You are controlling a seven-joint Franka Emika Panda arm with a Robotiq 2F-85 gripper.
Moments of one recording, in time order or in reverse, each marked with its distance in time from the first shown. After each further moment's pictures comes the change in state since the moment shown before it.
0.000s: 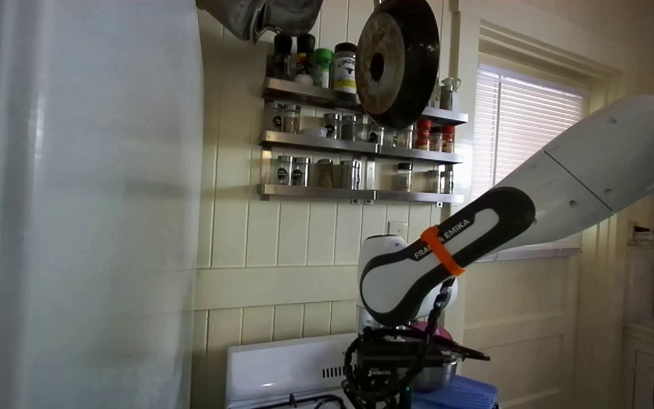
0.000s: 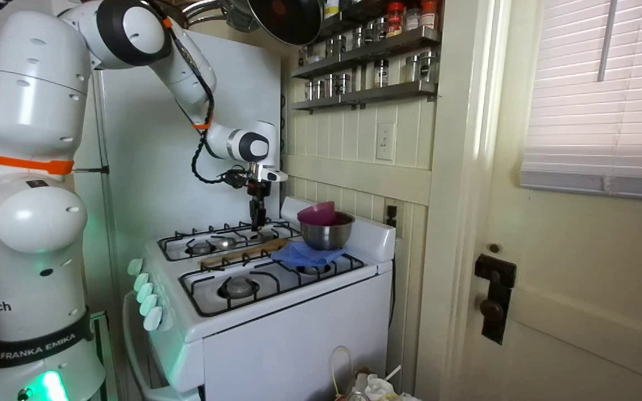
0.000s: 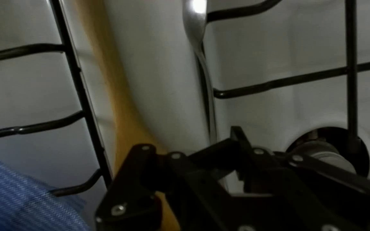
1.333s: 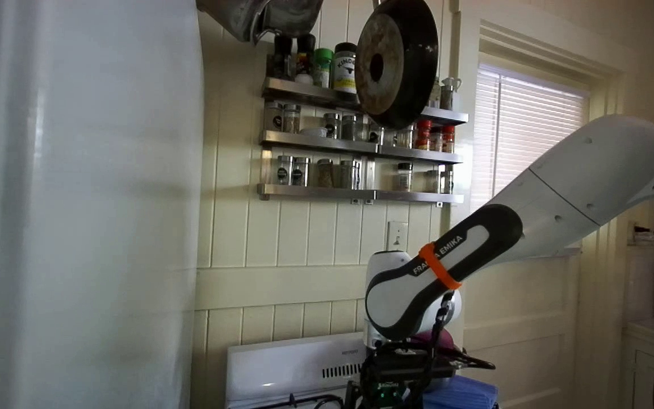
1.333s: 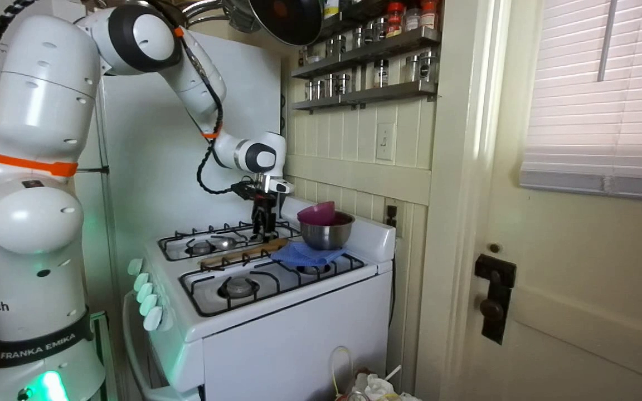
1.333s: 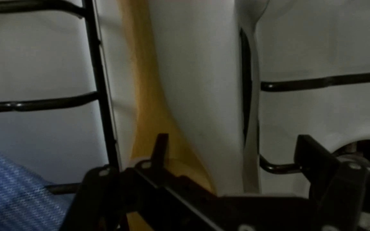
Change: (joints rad) arm -0.047 0.061 -0.003 -0.007 0.009 0.038 -0.163
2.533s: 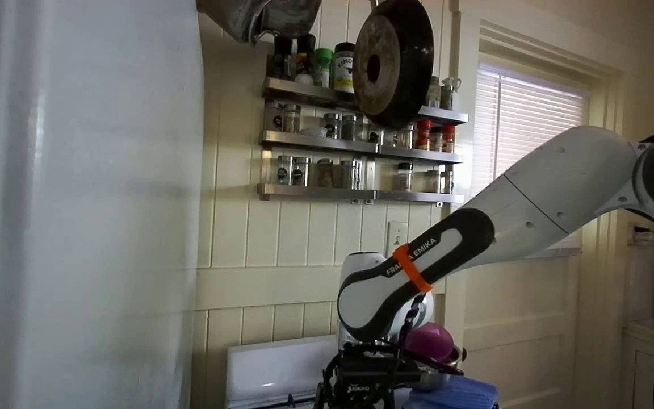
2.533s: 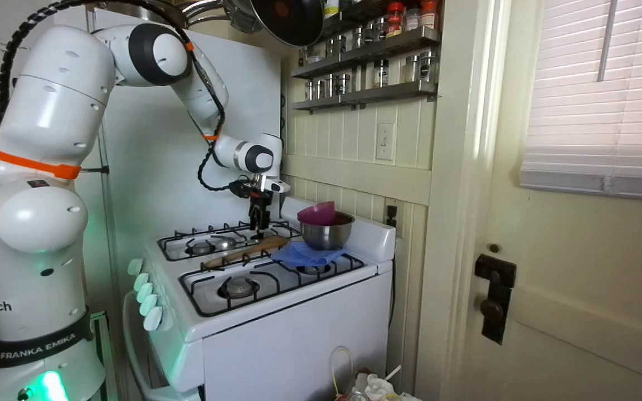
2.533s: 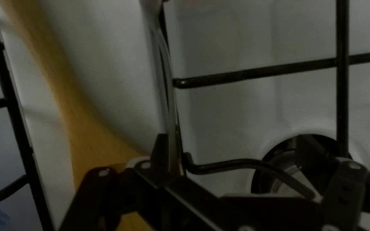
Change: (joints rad) arm 0.058 0.092 0.020 0.124 0.024 -0.026 0.107
